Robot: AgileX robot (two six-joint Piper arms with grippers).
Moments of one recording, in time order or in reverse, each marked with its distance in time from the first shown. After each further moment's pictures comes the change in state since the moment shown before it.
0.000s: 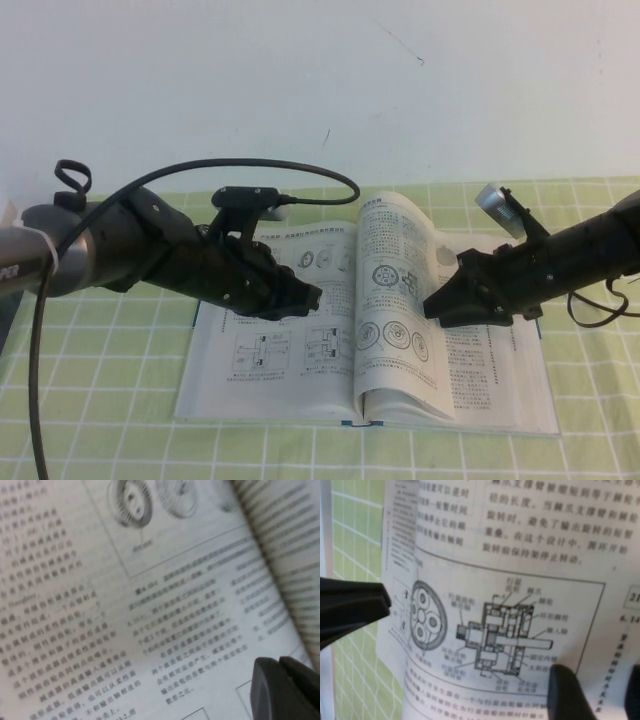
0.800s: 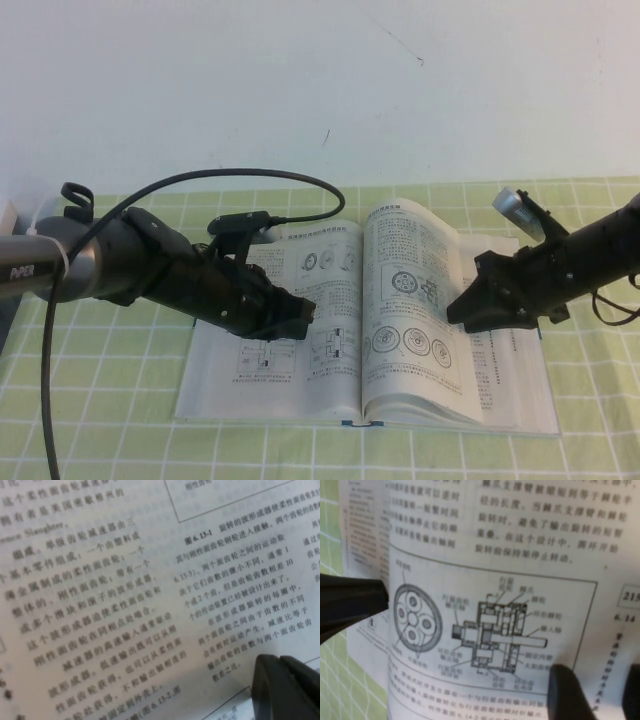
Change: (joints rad) right arm -0.032 -0.019 0.000 -0.133 -0.008 0.113; left arm 0.011 0.093 -0.002 -0.044 0.042 -0.013
